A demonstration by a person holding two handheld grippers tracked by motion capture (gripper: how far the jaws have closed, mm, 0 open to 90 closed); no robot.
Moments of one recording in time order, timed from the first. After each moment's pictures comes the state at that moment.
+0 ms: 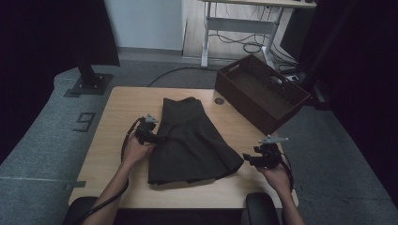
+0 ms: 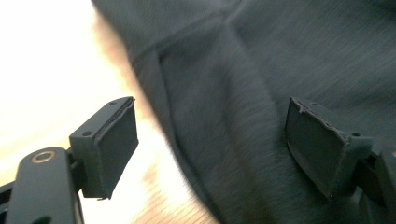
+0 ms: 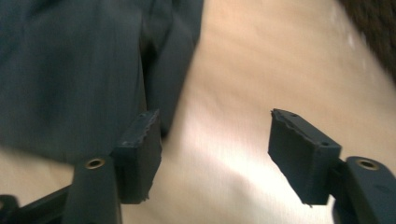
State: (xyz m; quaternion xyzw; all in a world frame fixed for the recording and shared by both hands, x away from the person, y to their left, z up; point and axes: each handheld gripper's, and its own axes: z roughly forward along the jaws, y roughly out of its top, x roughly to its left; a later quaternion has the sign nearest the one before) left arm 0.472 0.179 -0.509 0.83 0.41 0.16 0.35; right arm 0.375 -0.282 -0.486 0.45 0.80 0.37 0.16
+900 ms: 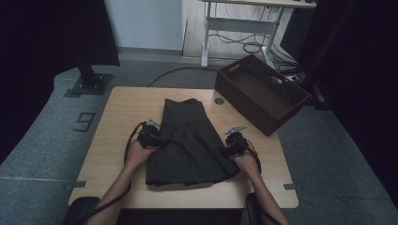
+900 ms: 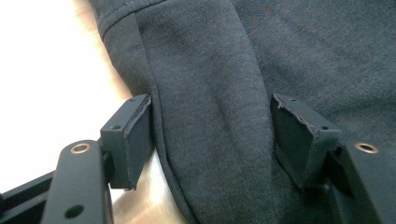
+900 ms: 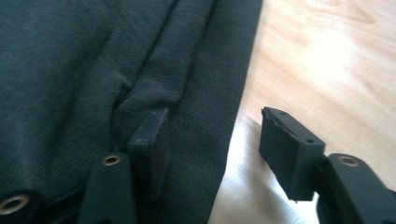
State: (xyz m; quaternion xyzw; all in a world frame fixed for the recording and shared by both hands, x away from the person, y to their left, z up) left arm 0.468 0.180 -0.542 0.83 0.42 0.11 0.36; right arm 0.446 -0.197 -0.539 0.40 0.85 0.32 0.14
